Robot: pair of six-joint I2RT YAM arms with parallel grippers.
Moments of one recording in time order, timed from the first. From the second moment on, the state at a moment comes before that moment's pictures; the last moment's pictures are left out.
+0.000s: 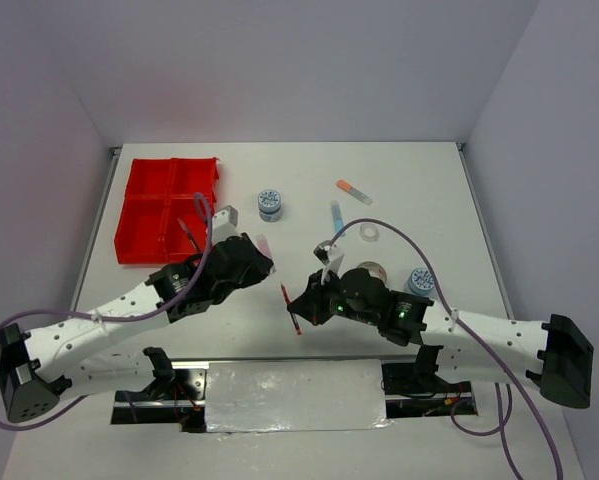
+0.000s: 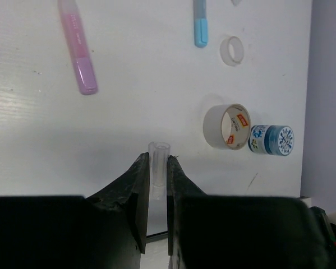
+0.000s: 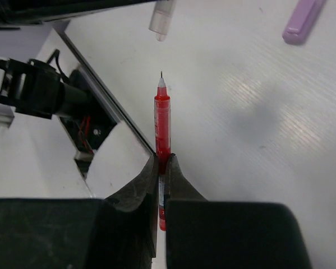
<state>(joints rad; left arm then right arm) -0.95 1.09 0.93 -0.53 -0.47 -1.10 1.09 0.96 0.54 0.02 0.00 0.64</state>
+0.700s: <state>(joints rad) -0.99 0.77 0.71 -0.04 -0.39 -0.81 1.34 1.00 0.67 0.05 0.38 0.70</state>
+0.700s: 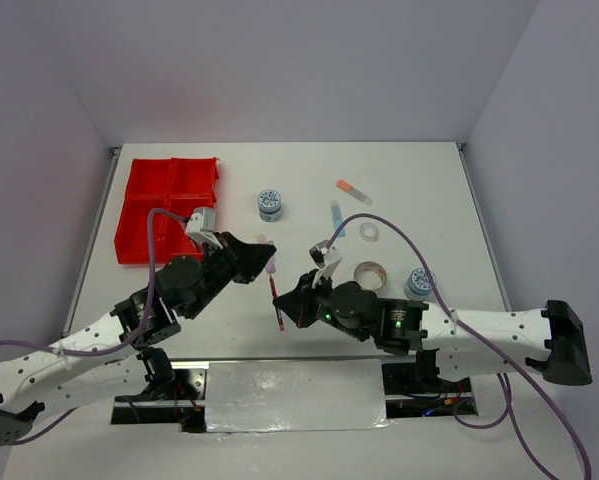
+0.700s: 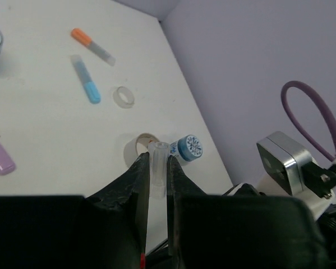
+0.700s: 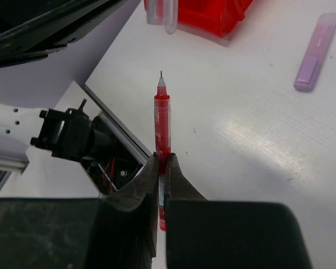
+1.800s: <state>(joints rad) -0.99 0.75 0.70 0.07 -0.35 -0.76 1.36 0.95 0.72 0.01 0.47 0.64</state>
